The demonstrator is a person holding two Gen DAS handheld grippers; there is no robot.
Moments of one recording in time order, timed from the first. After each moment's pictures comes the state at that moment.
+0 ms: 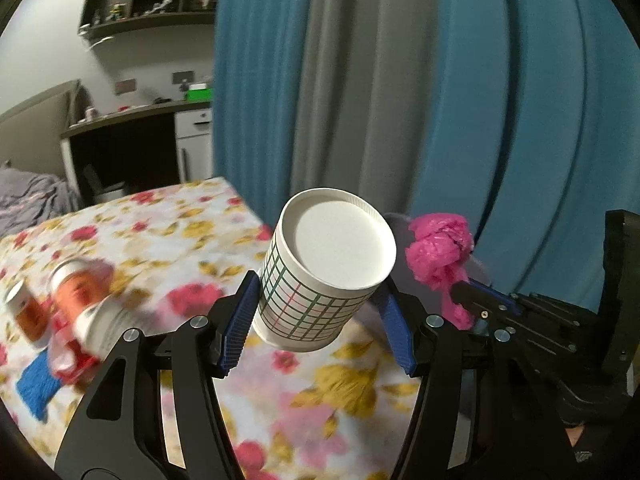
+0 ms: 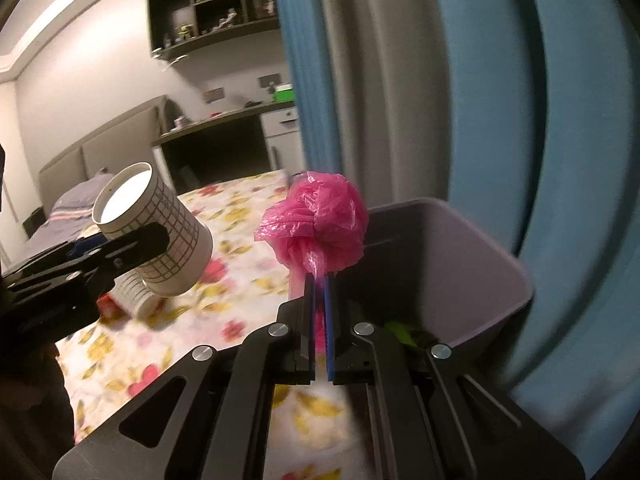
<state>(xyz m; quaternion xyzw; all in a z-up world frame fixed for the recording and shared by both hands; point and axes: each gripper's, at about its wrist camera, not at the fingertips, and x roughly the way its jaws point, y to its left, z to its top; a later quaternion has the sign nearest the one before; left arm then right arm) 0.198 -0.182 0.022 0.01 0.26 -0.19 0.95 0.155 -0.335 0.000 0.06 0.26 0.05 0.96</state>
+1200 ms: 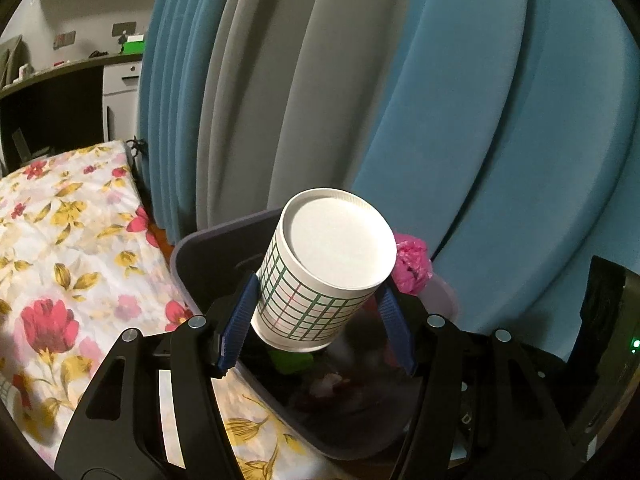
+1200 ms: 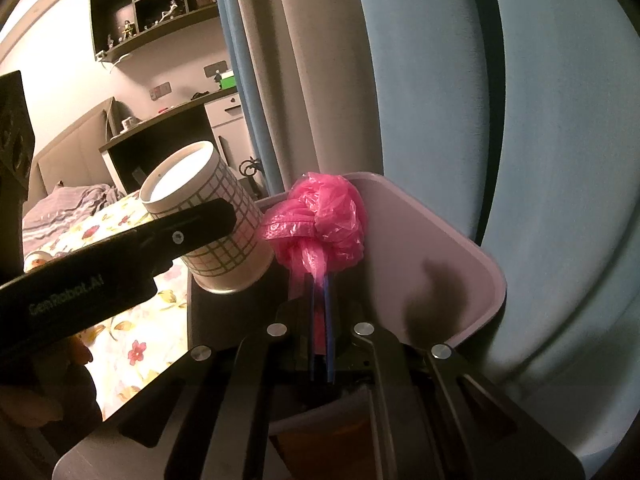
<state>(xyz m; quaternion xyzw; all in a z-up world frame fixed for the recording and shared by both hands) 0.291 -0.287 -0.027 -0.04 0.33 -0.30 0.90 0.211 -0.389 -0.032 0.09 0.30 -0.01 0.95</state>
